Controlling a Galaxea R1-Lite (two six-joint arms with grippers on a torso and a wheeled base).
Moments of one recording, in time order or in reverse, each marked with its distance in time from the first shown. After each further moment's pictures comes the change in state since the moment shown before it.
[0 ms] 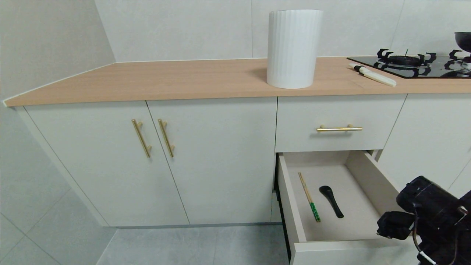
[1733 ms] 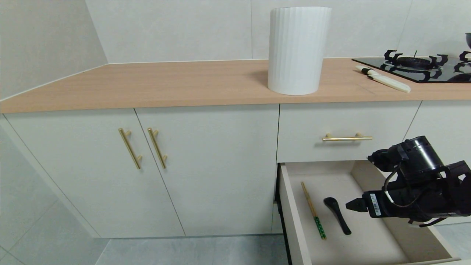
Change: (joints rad) left arm 0.001 0.000 0.000 0.000 0.000 0.000; right arm -0.090 0.076 -0.048 -0.588 0.000 0.398
